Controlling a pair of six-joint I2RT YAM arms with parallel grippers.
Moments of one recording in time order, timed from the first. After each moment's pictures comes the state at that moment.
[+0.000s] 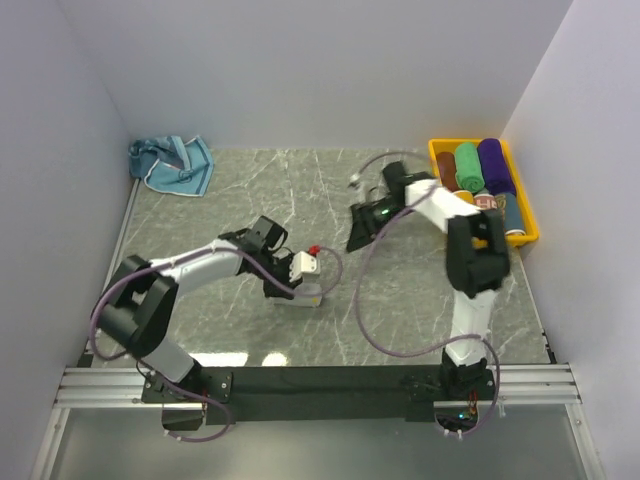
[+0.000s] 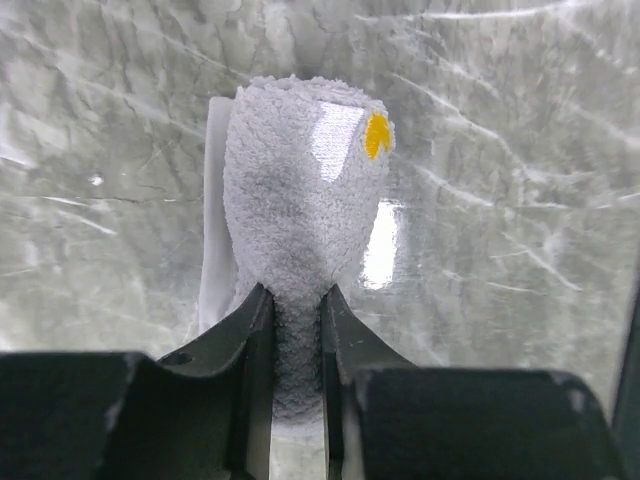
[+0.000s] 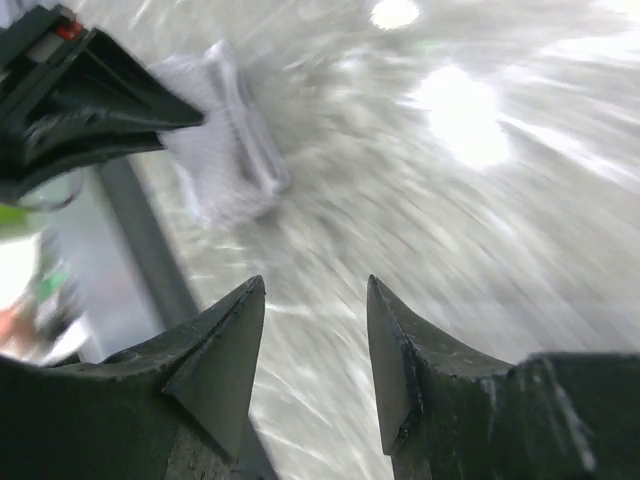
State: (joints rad) left arm -0.60 1.56 0.89 -0.48 0.57 0.80; right arm 0.30 2.03 1.51 -0.89 -0.90 -0.29
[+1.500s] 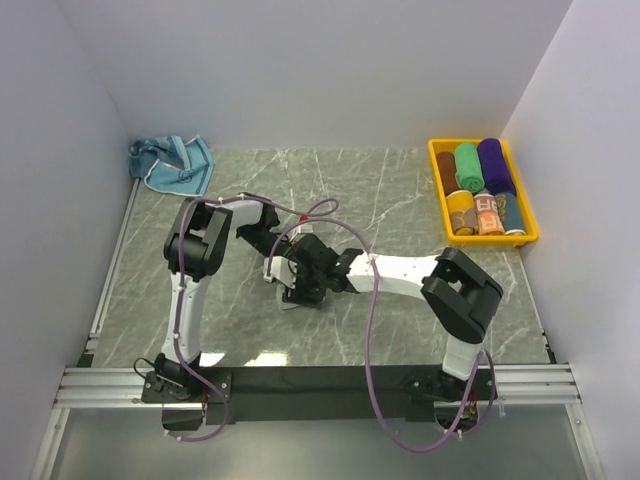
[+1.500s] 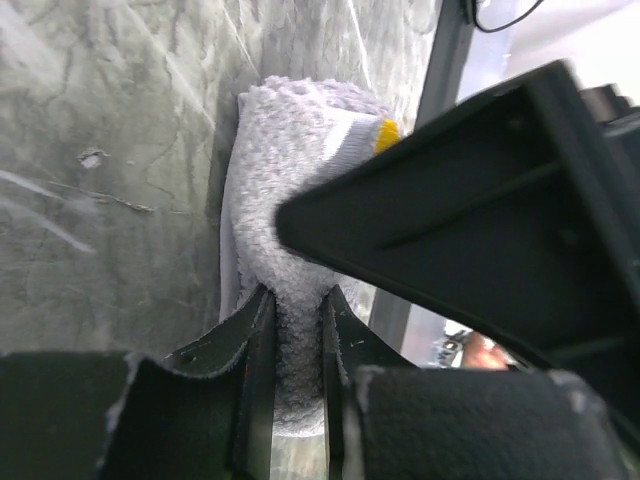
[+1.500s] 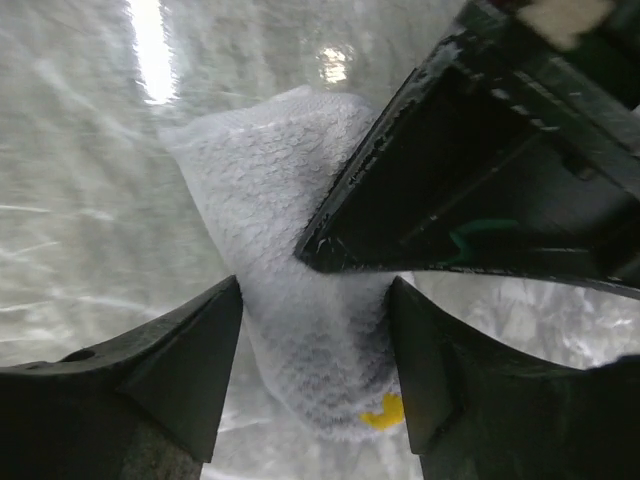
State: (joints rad) left arm -0.38 2.26 1.50 -1.18 1.07 0.69; right arm 0.96 1.77 1.09 -0.28 -0.18 -0.50
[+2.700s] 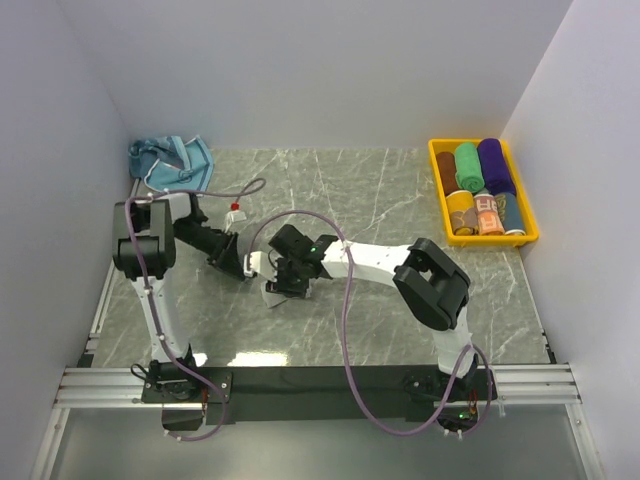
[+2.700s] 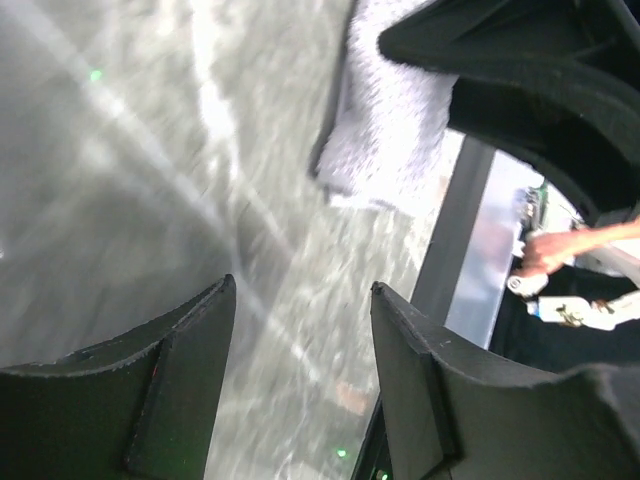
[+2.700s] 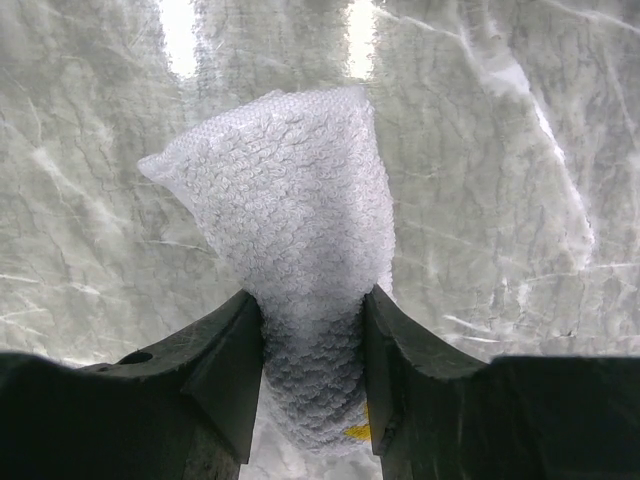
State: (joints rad) left arm 0.06 2.17 1.39 -1.33 0.95 0.99; right arm 0.97 1.99 1.37 -0.44 -0.22 -0.57
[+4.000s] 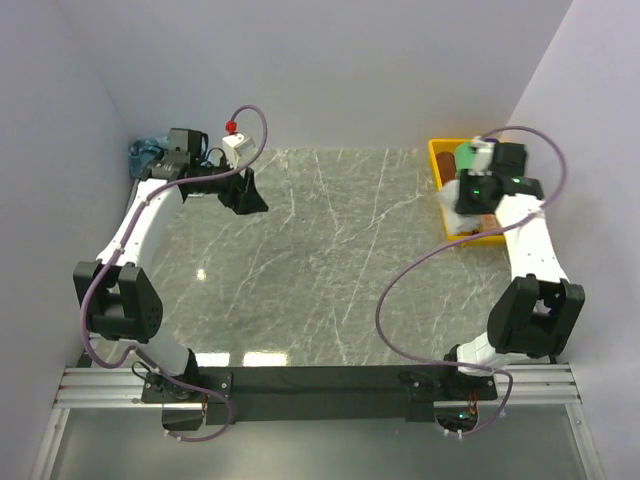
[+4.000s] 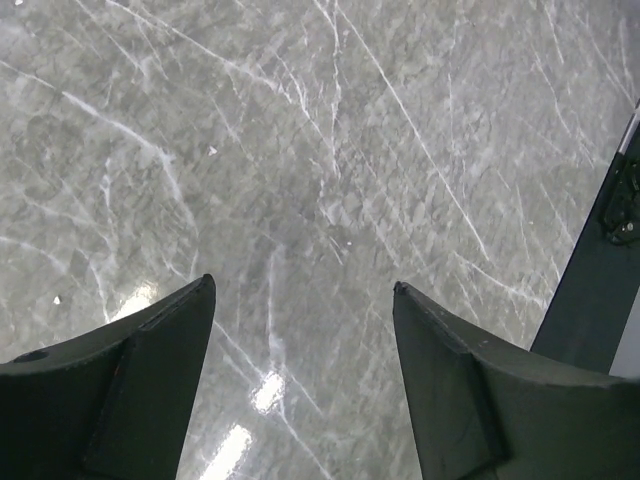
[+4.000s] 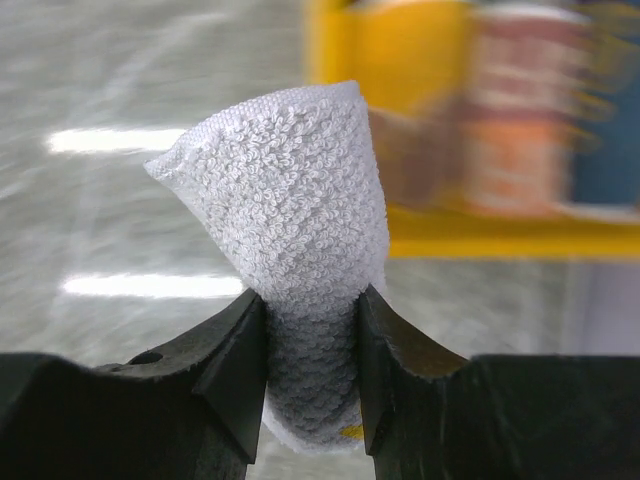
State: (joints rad) left arm -0.11 1.60 1.50 -0.74 0.85 0.35; right arm -0.13 1.50 1.37 -0.75 -0.17 -0.12
